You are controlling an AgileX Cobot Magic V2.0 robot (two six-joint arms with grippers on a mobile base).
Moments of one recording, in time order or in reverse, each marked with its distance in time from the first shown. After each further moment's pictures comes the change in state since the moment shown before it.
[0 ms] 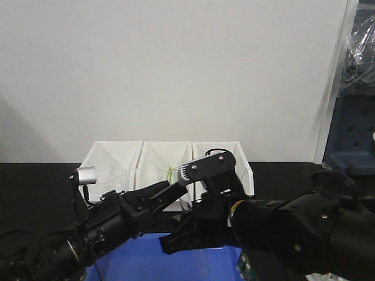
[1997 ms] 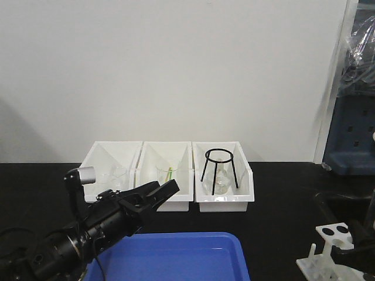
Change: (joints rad) left arm 0.000 0.000 0.000 -0.086 0.116 0.090; right arm -0.668 -0.008 0.713 -0.042 -1.135 -0.004
